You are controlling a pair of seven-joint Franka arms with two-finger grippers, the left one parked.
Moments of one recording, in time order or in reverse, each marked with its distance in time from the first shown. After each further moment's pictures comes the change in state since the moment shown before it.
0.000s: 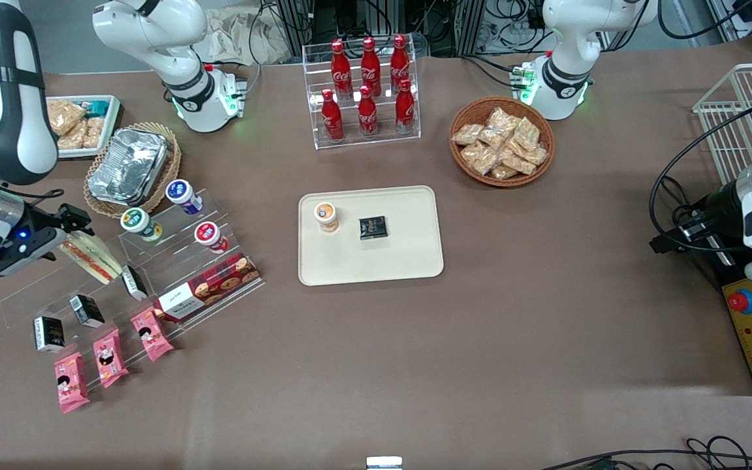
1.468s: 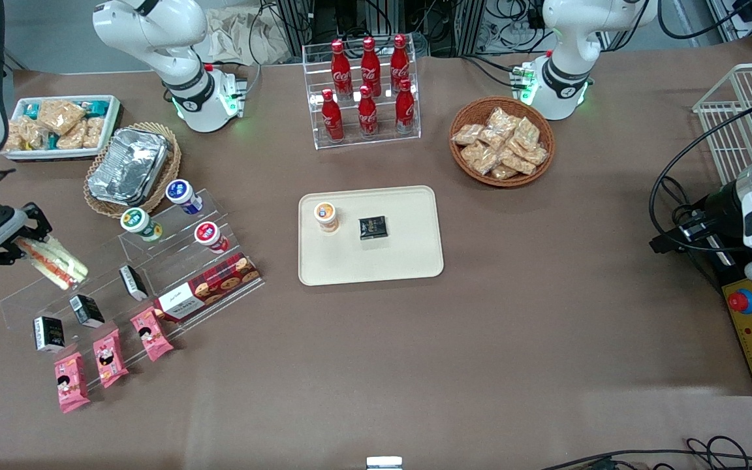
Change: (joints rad) arm -0.034 -0.032 0.094 0.258 0.087 -0.213 -0.263
